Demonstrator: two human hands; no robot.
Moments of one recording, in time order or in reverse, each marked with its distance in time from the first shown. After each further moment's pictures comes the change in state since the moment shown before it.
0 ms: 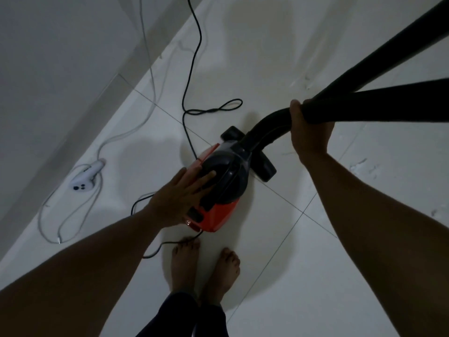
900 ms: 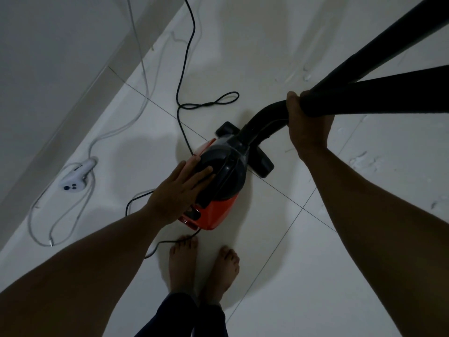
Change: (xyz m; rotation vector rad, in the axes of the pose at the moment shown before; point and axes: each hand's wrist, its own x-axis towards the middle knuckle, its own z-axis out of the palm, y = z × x) left_hand 0.008 0.004 0.018 0.037 0.145 -0.030; right_hand -0.003 0.008 0.002 0.069 0.014 -0.046
